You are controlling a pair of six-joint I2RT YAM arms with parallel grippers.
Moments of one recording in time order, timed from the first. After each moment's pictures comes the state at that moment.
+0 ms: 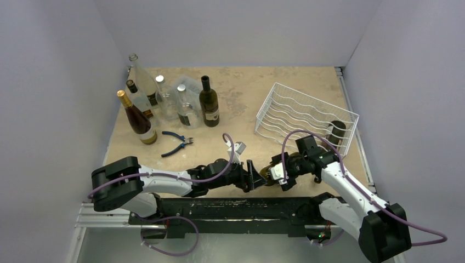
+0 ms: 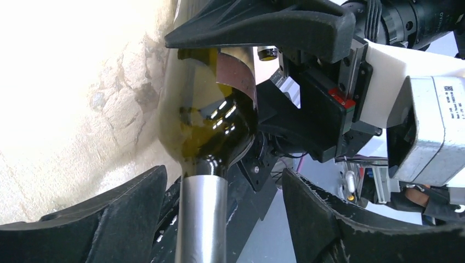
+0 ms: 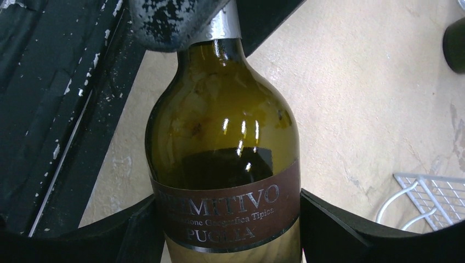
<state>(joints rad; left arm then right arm) -1.22 1.43 0.52 0.57 -0.04 -0.99 0.35 0.95 0.50 -0.71 -0.75 -1.53</state>
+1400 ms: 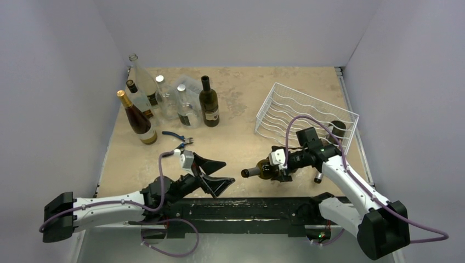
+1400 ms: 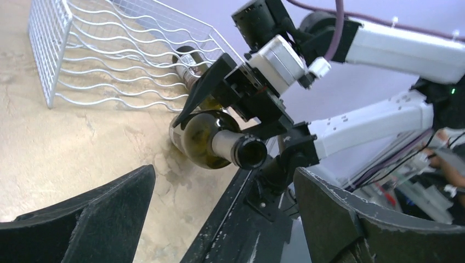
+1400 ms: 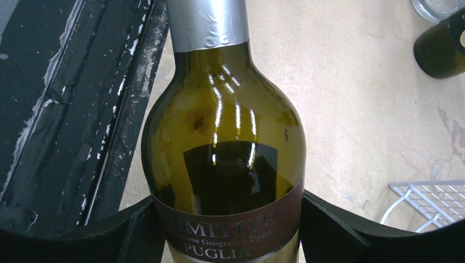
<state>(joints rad) -1.24 0.60 0.08 0.73 -0.22 -0.58 0.34 0.99 0.62 -0.75 -0.89 -1.31</state>
